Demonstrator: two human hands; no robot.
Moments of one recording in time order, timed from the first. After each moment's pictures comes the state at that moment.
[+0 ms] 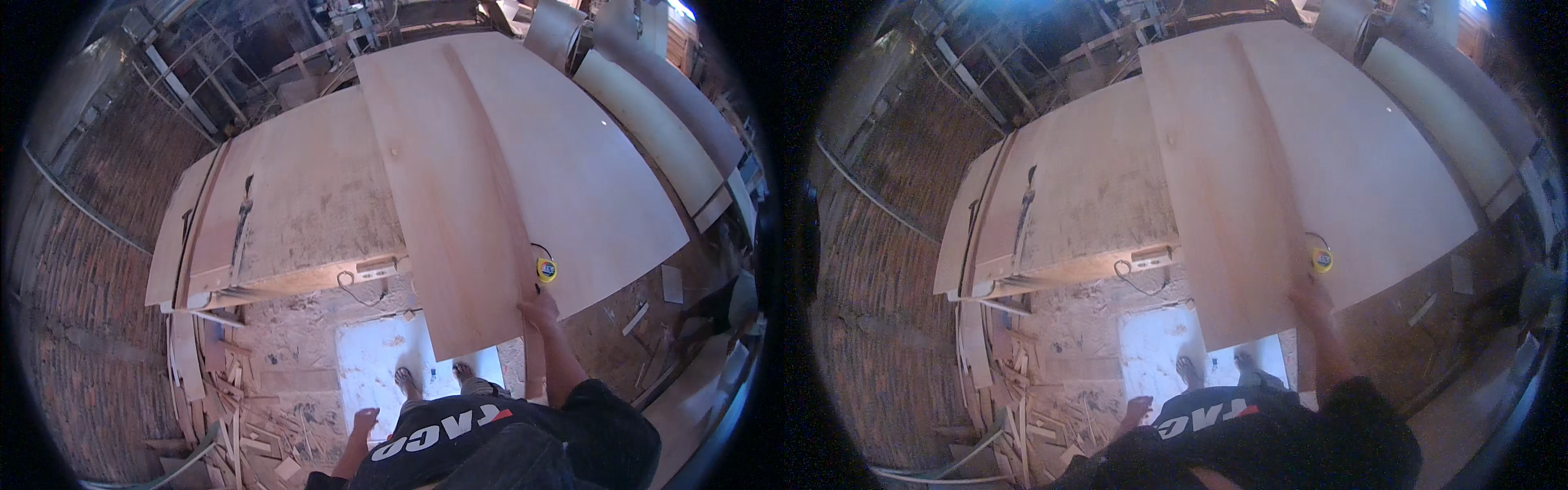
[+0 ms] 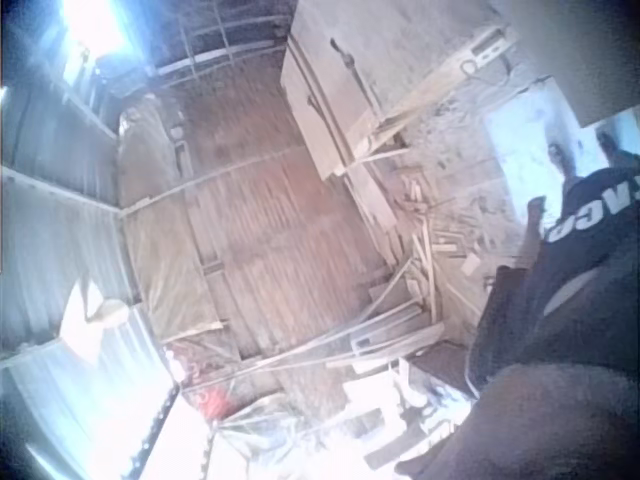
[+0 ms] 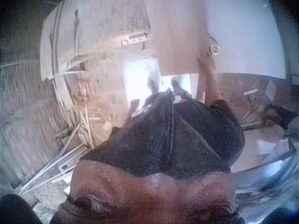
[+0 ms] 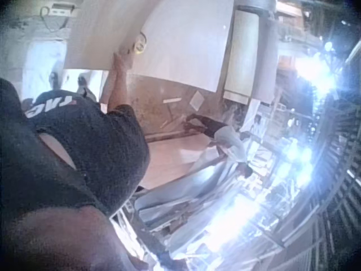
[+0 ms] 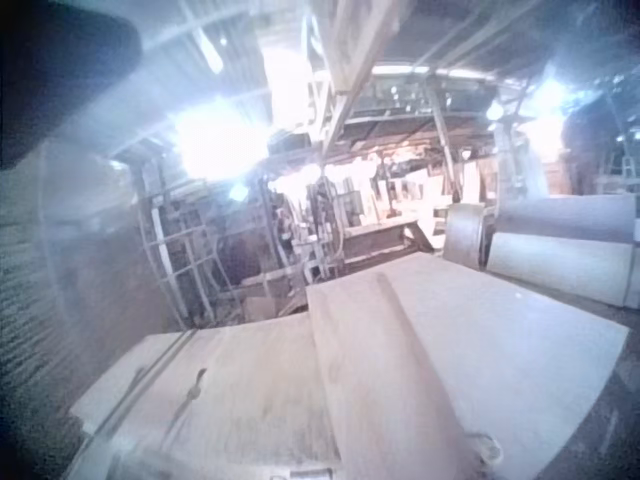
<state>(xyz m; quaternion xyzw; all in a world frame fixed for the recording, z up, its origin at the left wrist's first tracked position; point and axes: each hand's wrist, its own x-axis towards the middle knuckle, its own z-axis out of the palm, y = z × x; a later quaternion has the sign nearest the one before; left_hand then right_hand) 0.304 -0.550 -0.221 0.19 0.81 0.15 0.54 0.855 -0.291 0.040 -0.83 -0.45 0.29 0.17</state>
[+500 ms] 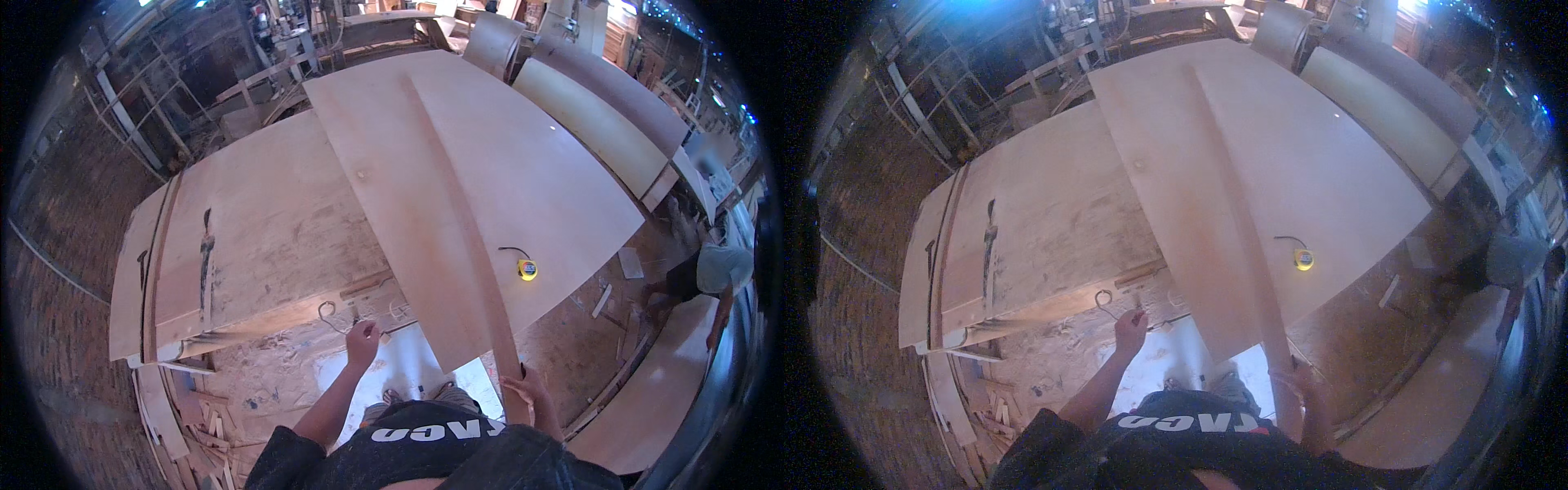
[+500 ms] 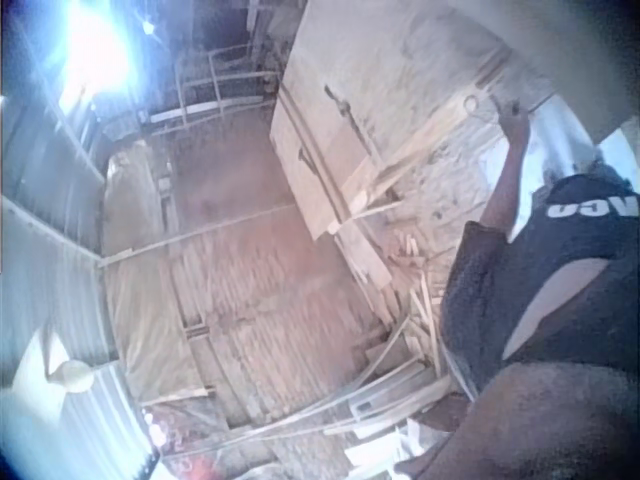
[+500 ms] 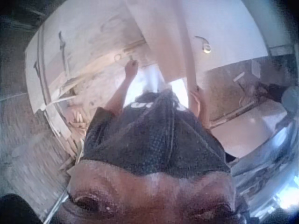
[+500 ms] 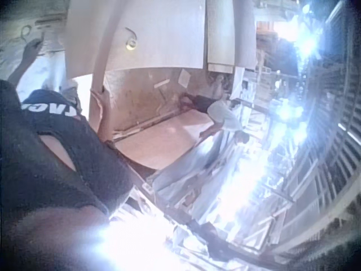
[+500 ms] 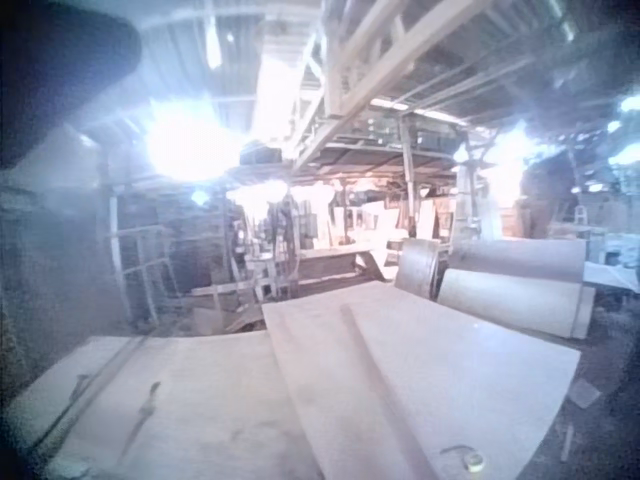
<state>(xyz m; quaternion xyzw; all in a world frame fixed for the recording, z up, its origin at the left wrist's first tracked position) 0.373 -0.222 -0.034 0.67 0.59 0.34 0.31 0.768 -0.487 0.005 -0.74 -0.27 0.51 0.34</state>
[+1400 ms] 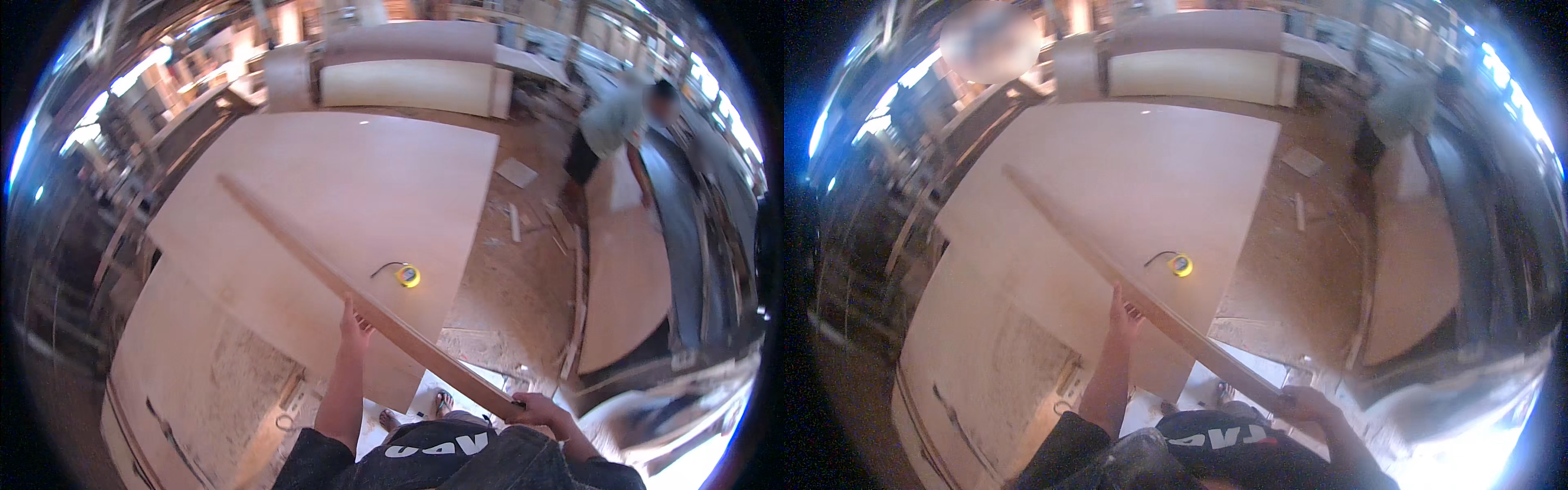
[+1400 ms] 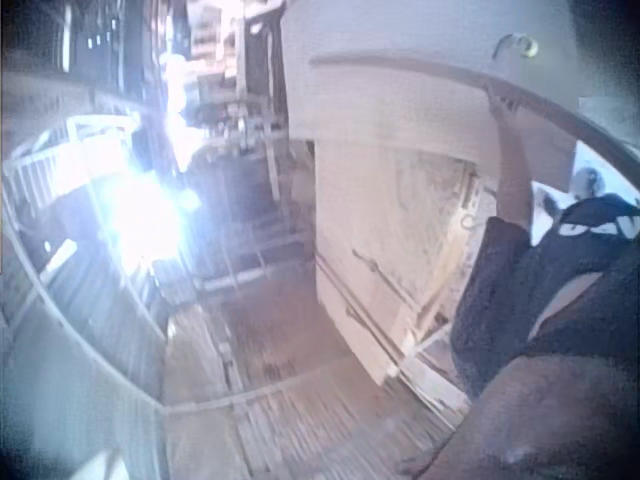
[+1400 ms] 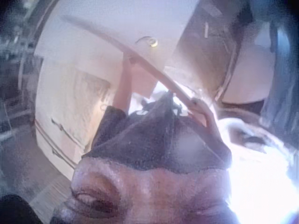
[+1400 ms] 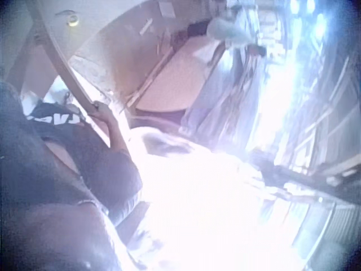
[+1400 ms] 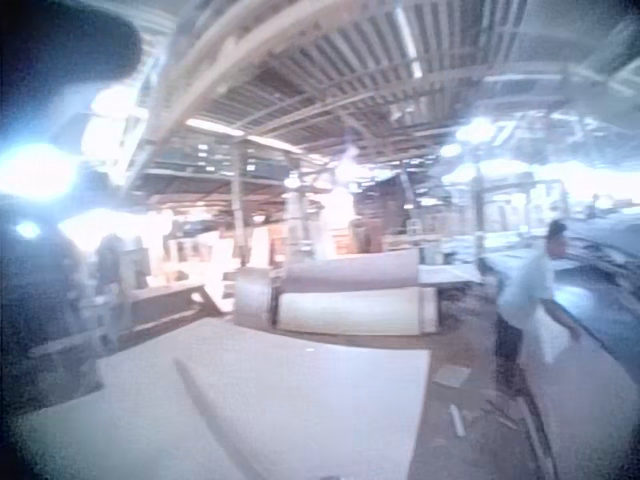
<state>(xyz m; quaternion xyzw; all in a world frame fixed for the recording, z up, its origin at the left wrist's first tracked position) 0.682 -0.114 -0.022 0.28 0.47 0.20 0.81 0.727 -0.648 0.053 -0.84 -0.32 0.41 0.16</state>
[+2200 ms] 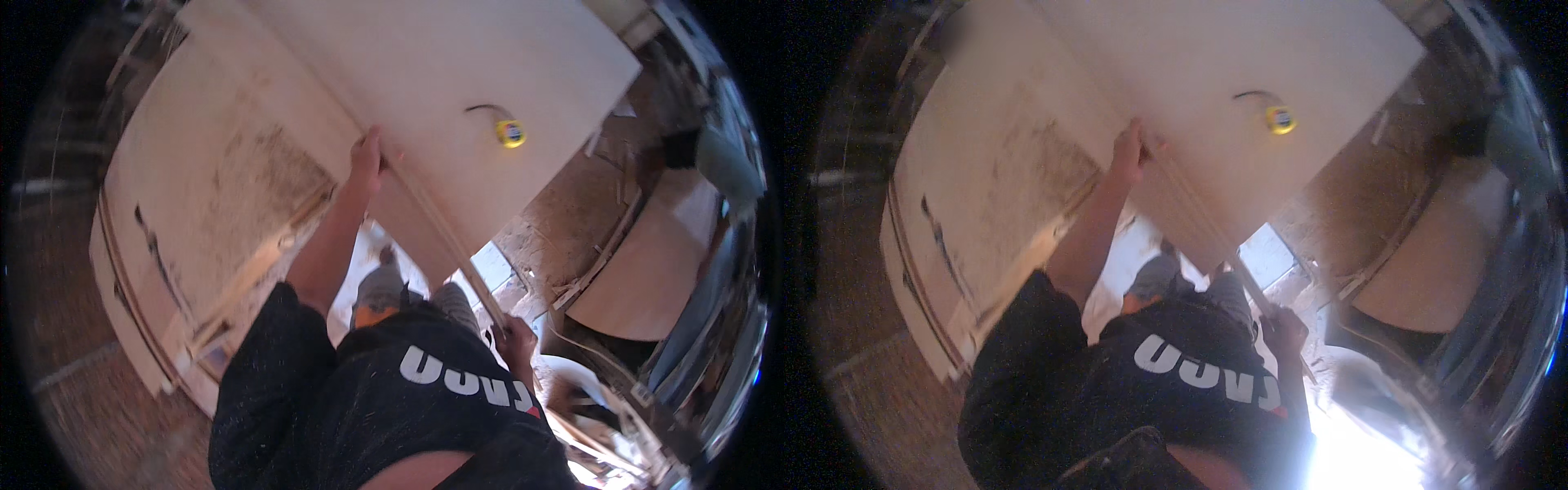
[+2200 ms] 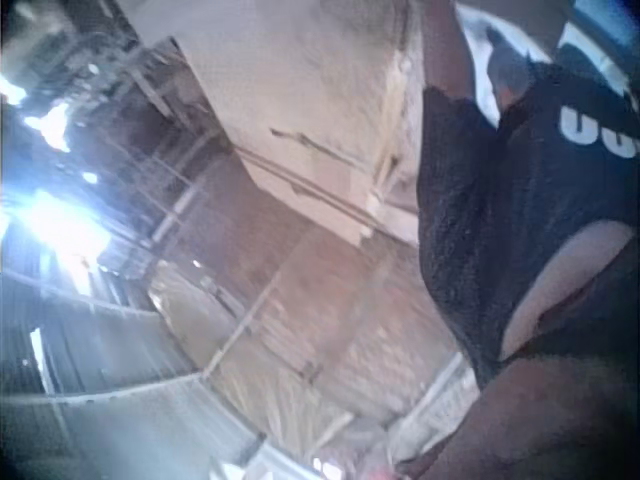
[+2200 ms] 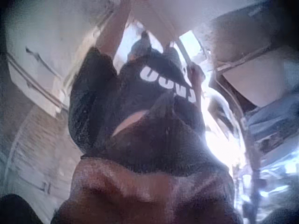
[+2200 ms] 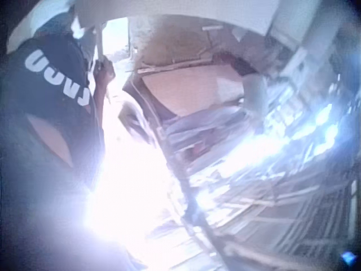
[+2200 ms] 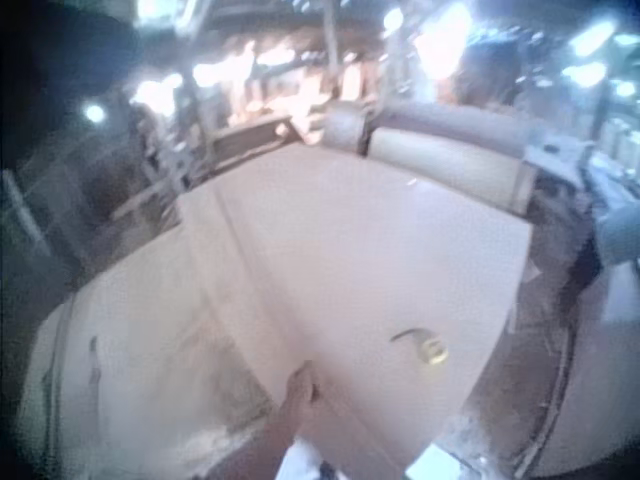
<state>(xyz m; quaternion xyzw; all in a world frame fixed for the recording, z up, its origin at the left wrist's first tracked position) 0.606 -0.031 -0.031 0.33 0.45 0.26 0.79 0.634 -0.560 0.007 -0.90 -0.35 0.16 0.20</state>
